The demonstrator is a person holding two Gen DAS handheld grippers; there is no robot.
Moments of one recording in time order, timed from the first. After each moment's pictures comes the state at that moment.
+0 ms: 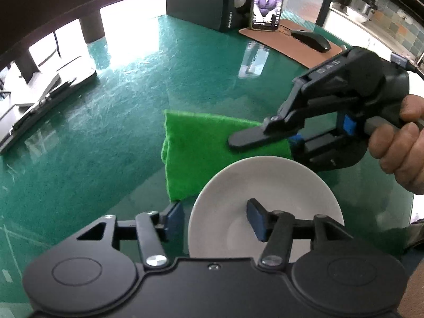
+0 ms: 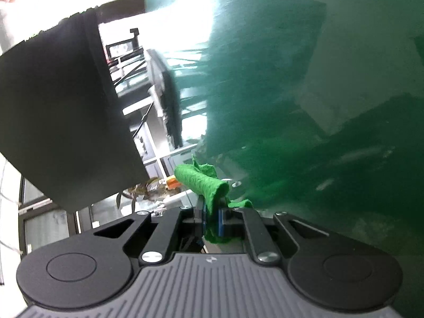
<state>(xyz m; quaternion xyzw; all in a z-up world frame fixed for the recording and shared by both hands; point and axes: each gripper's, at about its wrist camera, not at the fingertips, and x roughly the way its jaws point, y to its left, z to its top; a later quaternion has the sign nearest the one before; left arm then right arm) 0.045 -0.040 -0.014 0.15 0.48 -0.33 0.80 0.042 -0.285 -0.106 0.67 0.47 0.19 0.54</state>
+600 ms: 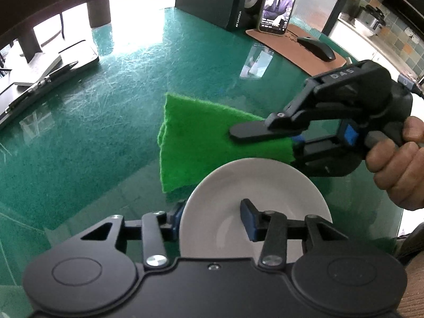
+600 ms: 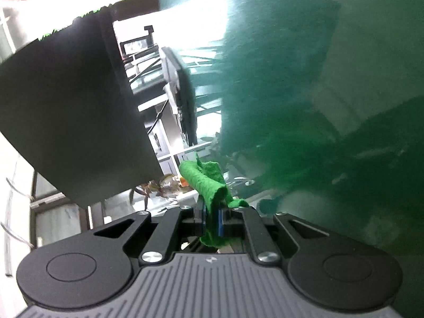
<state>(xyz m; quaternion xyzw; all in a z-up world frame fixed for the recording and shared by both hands) 0.049 -0.036 -0.016 0.11 0.50 -0.32 0.80 0.042 -0.284 -0.102 0.68 0.45 0.21 0.54</state>
